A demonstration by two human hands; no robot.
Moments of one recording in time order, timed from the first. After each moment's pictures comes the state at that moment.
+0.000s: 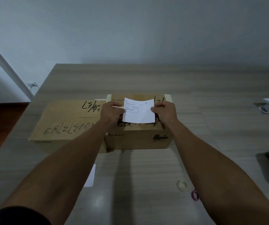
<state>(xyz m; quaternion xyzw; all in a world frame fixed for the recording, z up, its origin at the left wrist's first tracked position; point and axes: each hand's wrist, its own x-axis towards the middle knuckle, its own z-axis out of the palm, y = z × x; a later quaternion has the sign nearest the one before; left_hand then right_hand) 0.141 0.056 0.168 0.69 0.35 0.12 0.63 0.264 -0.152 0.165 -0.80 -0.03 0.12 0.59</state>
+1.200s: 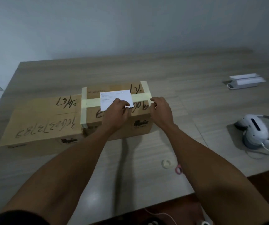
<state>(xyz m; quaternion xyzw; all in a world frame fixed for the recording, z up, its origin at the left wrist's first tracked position) 0.139 -0.039 0.152 0.94 0.05 0.16 0.29 0.225 -0.238 0.145 -0.92 -0.17 -0.08 0.33</state>
